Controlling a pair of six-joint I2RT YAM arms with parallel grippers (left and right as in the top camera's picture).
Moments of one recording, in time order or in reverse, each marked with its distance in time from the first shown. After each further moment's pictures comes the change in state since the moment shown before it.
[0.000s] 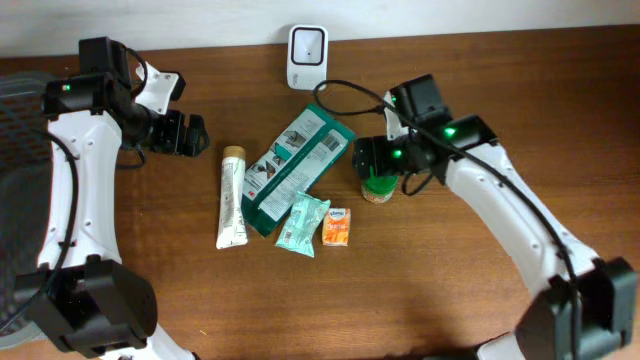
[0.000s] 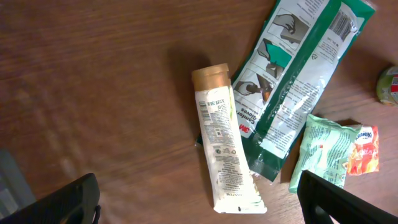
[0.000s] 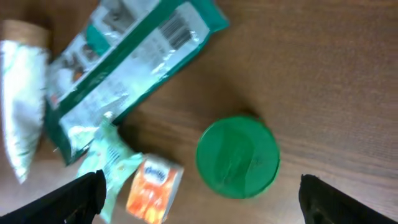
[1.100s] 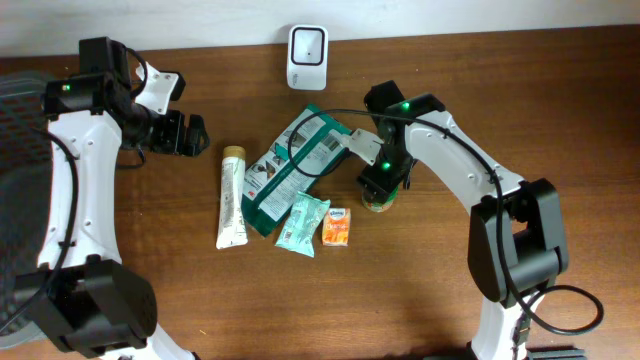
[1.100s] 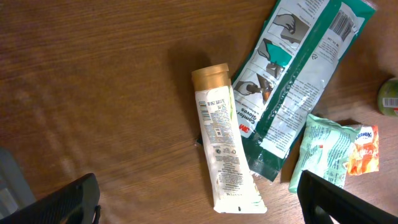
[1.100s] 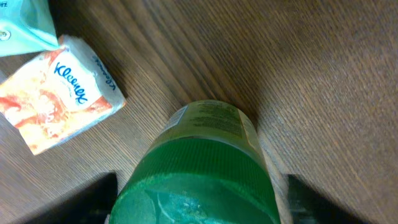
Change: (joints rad) left arm 0.000 0.000 0.000 0.001 0.000 0.000; right arm 0.001 0.341 0.176 -0.251 -0.004 -0.809
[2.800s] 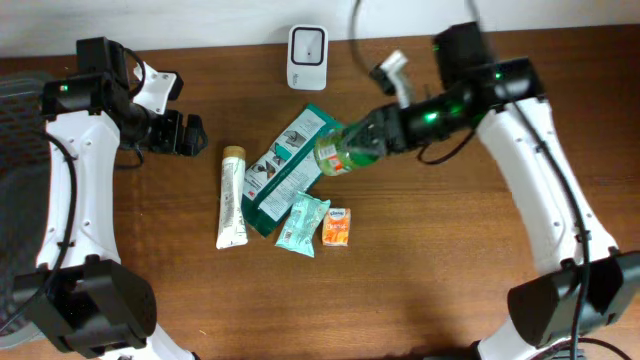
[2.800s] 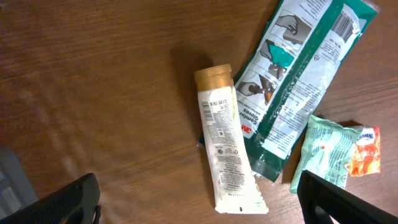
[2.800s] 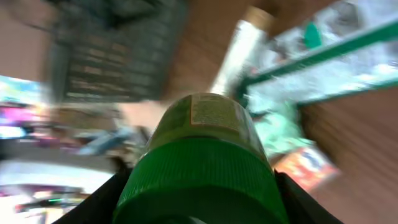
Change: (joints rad) left arm 0.006 0.000 0.000 0.002 0.000 0.000; right arm -0.112 -0.239 0.236 -0.159 -0.690 0.468
